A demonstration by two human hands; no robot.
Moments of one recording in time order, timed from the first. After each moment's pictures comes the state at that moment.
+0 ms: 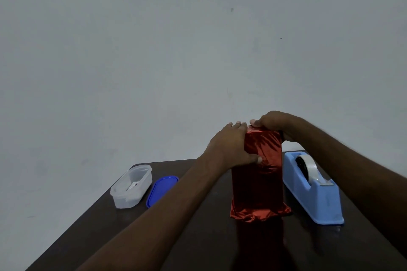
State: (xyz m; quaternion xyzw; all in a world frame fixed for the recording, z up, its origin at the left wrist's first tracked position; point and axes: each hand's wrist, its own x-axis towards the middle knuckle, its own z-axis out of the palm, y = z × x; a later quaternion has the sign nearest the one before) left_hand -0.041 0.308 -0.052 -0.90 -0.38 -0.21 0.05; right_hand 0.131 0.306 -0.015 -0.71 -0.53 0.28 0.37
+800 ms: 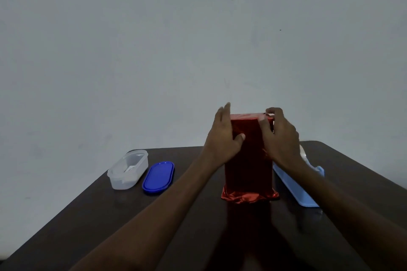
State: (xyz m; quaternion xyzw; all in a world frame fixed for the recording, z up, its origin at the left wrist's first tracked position) left_hand -0.043 0.306 -0.088 -0.83 -0.36 -0.42 -0.09; right_hand 0.110 0.259 -0.101 -0.61 -0.53 -0.11 0.58
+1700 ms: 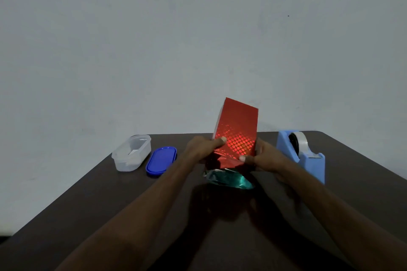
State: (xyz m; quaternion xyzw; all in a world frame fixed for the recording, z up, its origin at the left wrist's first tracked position) left_hand -0.094 0.339 -0.138 -0.69 -0.54 -0.31 -0.36; right_hand 0.109 0.274 -0.163 -0.65 -0.60 0.26 0.39
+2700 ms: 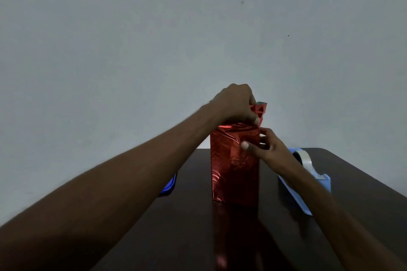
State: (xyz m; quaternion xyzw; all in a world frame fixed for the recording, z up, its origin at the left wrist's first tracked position) left_hand -0.041 0.294 0.027 -0.91 -0.35 -0.23 0.04; right_hand 0.102 0.255 -0.114 -0.51 -0.60 0.25 0.56
